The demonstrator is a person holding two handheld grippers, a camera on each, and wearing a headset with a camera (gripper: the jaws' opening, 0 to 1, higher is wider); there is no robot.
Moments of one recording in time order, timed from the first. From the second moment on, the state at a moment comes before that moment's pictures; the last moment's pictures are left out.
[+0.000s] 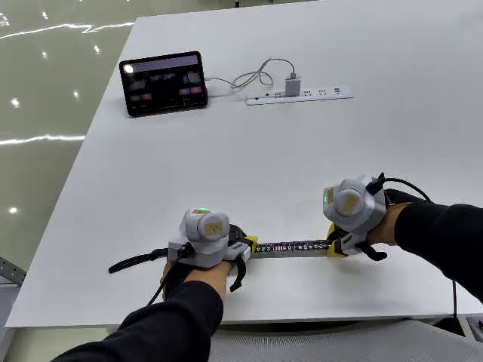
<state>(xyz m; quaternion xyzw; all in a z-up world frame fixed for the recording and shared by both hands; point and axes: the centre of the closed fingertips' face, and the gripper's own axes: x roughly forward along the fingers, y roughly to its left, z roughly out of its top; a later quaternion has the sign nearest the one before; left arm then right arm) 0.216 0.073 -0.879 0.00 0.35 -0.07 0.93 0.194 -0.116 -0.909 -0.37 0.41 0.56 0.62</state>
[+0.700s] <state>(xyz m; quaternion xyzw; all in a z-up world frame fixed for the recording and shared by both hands) 0.217 0.073 -0.879 0.00 0.35 -0.07 0.93 0.194 -0.104 -0.909 -0.36 0.41 0.56 0.62</state>
